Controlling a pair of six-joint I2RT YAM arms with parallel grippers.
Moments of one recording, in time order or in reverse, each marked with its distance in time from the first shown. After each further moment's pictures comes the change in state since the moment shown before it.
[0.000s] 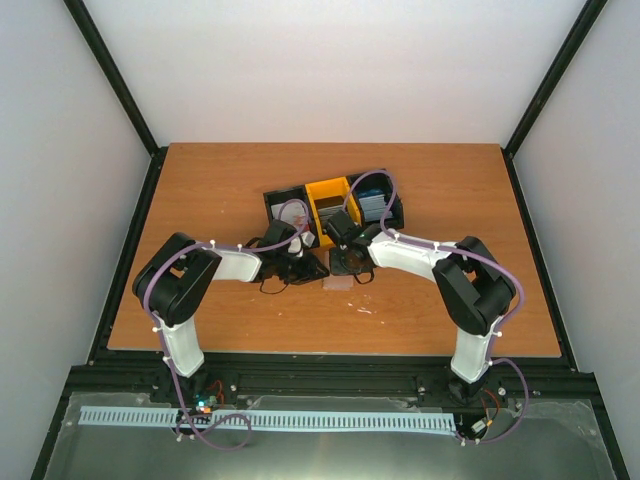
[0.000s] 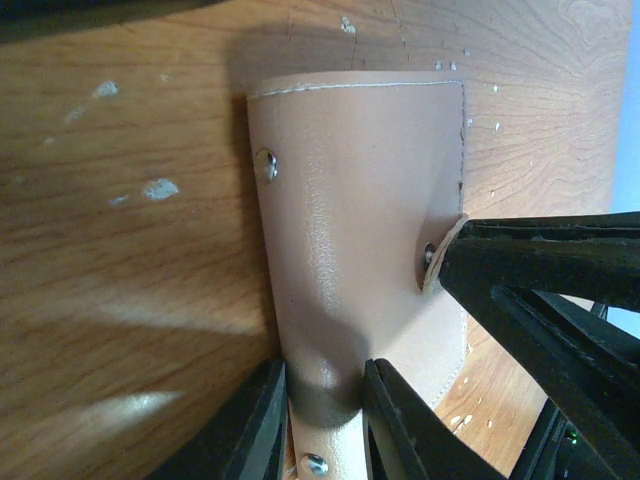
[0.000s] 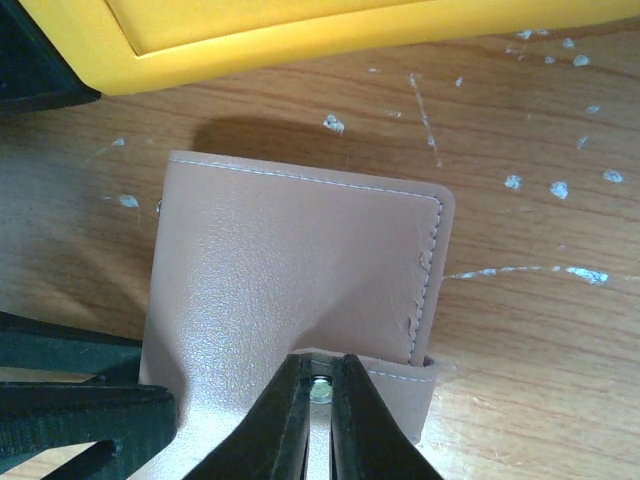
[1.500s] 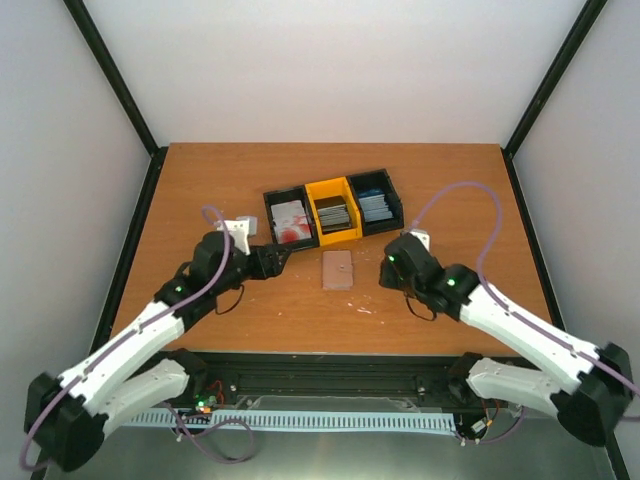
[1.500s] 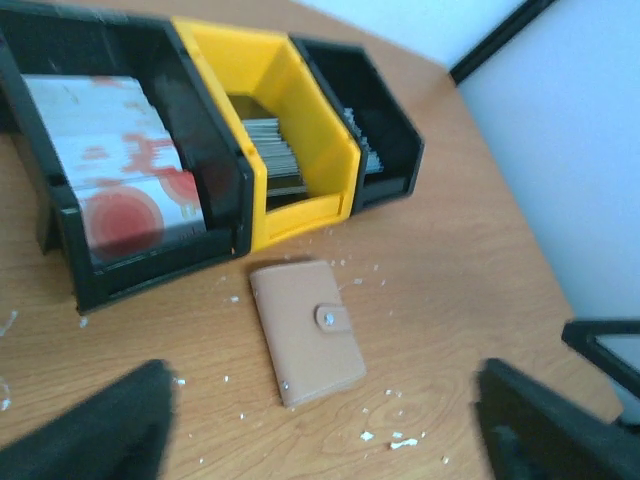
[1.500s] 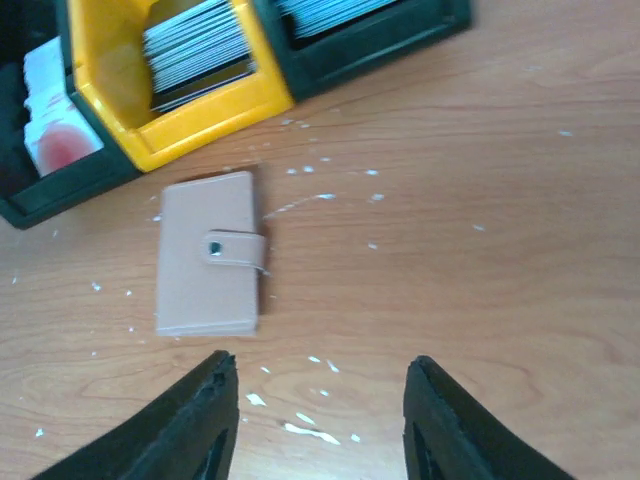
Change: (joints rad) left arm -0.001 -0.903 -0.183 -0.297 -0.425 0.096; right arm 0.008 -0.753 -0.342 -0.089 0.182 0.185
